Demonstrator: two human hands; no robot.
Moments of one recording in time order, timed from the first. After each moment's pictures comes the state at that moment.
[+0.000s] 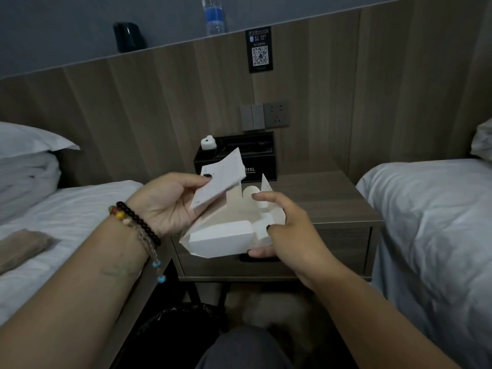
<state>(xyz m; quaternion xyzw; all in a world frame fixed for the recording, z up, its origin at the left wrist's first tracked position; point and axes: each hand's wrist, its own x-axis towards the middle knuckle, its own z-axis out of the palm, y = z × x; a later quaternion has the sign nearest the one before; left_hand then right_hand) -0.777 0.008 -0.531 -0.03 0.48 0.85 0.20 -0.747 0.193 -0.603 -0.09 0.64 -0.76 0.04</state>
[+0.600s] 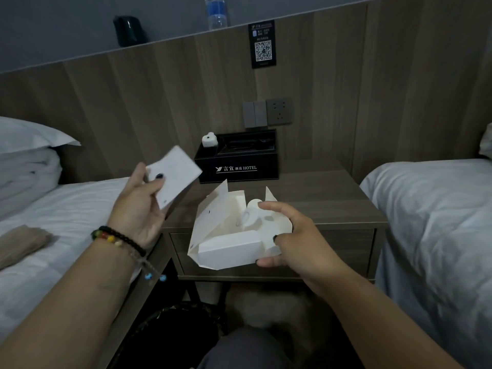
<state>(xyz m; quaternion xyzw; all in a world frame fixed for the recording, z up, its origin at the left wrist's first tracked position) -0.801 -0.033 -0.571 -0.05 0.49 0.85 -0.18 -0.753 0.201 -0.613 -0.06 0.65 -0.75 0.08</state>
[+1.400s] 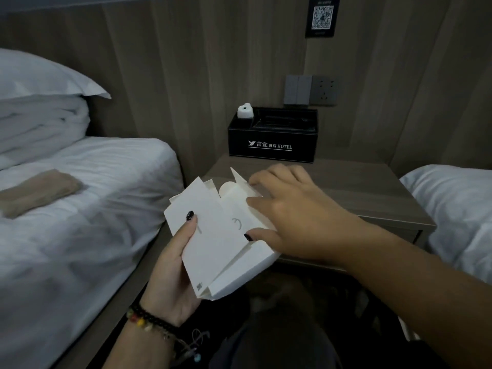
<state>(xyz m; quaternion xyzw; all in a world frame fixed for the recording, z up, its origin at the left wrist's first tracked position) -0.706 -0.024 -0.664 -0.08 0.37 0.92 0.01 -0.773 0.151 -0.595 -0.43 0.87 0.07 -0.23</state>
